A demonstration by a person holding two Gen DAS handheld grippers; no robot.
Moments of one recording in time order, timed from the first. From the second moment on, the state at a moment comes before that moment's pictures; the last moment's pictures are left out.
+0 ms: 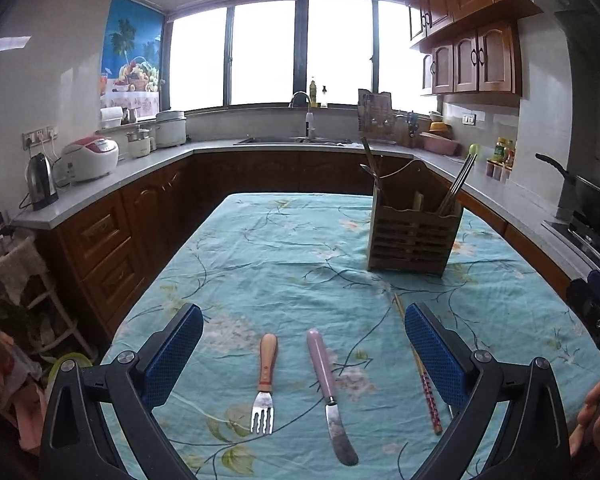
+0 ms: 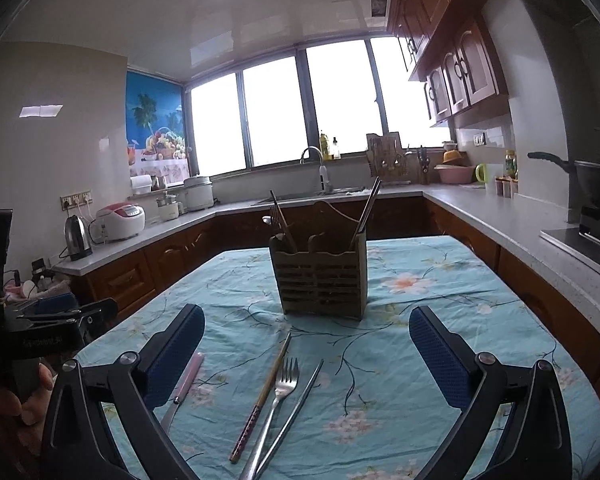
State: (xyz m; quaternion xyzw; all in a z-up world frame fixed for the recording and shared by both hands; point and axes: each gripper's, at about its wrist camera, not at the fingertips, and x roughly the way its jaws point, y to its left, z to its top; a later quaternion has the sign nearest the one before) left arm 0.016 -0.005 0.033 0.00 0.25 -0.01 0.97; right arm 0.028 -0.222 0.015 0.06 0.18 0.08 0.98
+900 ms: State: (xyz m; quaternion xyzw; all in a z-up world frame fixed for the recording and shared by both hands) left arm 0.013 -0.003 0.031 0.02 0.25 -0.01 0.97; right arm 0.030 -0.218 0.010 0.05 0.20 0.10 0.97
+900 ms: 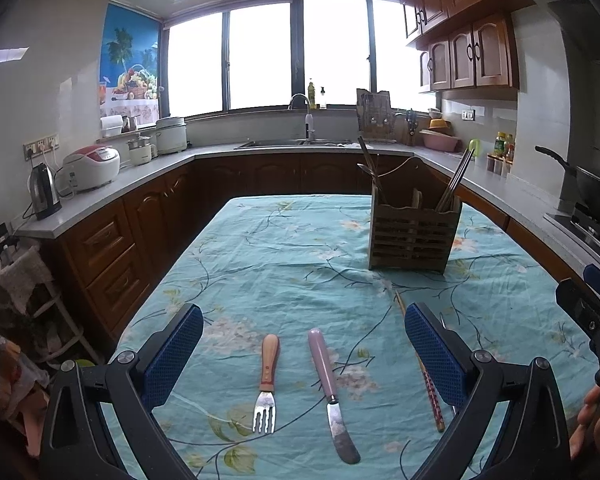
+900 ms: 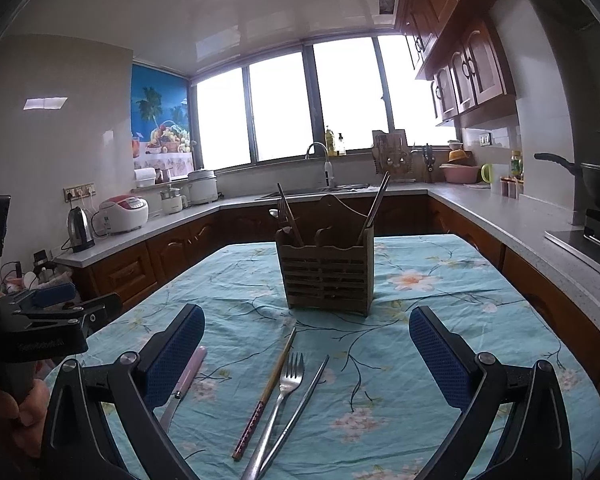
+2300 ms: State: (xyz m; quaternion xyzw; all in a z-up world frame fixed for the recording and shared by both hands) left arm 0.014 -0.004 0.028 0.02 0.24 0.00 0.97; right arm 0.035 -0.216 0.012 0.05 0.19 0.10 0.97
